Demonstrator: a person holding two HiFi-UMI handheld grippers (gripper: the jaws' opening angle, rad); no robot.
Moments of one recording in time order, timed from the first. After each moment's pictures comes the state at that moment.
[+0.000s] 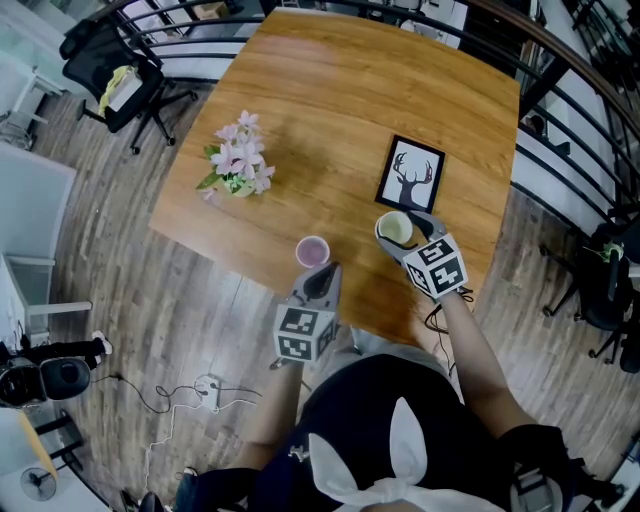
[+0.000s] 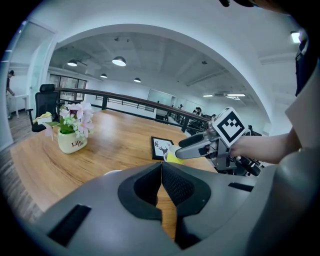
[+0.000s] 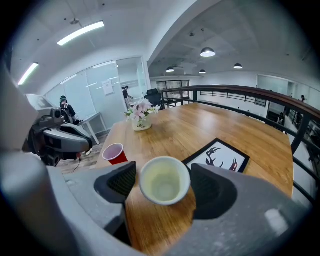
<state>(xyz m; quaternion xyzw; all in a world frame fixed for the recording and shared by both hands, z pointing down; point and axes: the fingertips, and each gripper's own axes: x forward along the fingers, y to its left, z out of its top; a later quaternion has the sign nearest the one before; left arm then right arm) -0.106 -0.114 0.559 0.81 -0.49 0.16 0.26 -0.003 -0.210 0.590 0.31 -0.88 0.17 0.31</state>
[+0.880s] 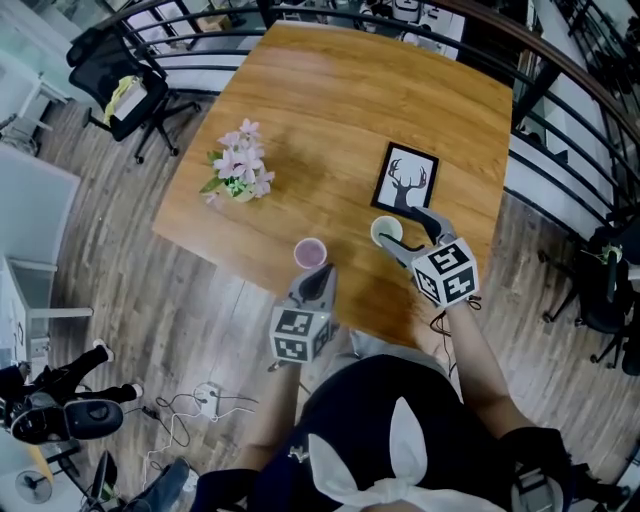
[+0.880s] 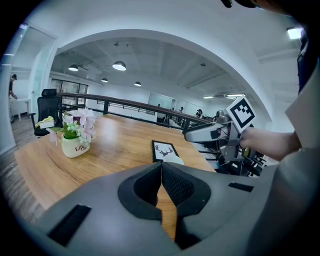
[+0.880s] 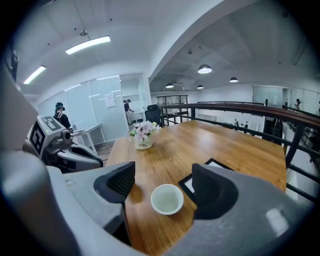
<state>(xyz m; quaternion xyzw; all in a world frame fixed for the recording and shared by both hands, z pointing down) -0.106 -0.106 0.543 0.81 -0.50 0.16 0.24 0.006 -0.204 0.516 0.33 -0.90 0.13 0.24</state>
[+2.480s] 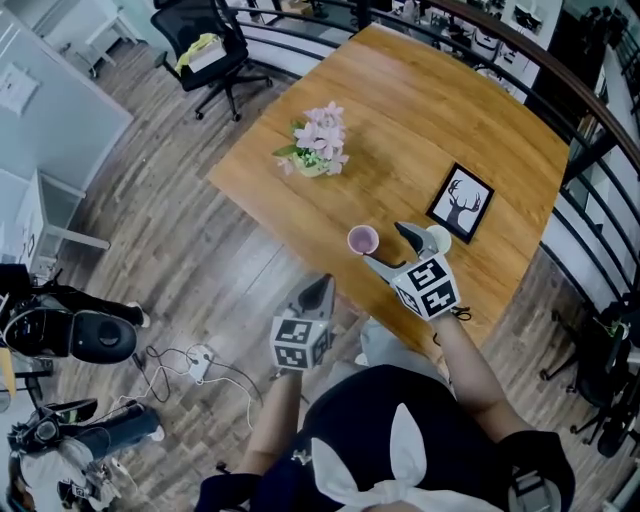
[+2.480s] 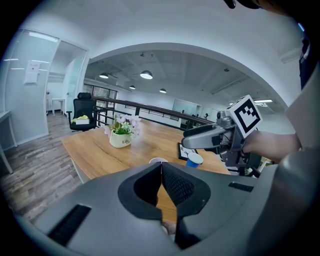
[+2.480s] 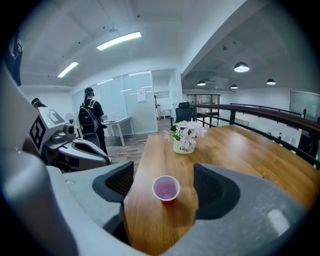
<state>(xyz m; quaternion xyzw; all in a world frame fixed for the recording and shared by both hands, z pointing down) -0.202 -0.018 0.519 0.72 -0.63 0.11 0.26 -0.143 -0.119 0.507 0.17 -0.95 0.08 0.26</state>
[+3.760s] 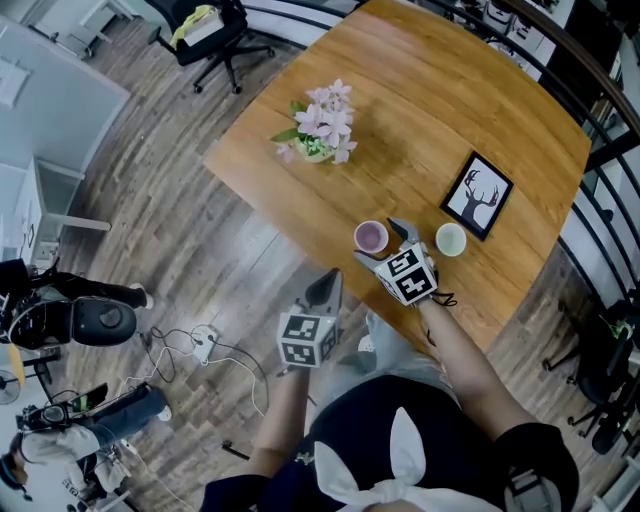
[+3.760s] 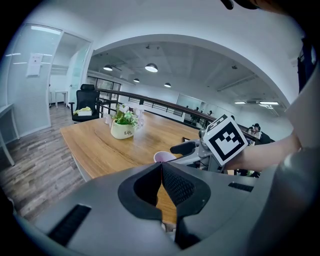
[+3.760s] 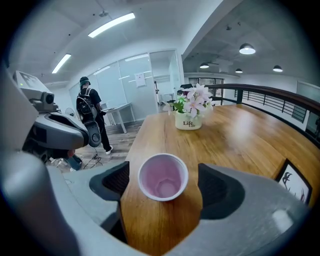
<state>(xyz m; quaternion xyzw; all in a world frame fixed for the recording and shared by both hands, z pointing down) -0.211 -0.044 0.566 0.70 -0.63 0.13 0.30 -0.189 -0.142 0.627 0.14 -0.93 0.11 0.33</state>
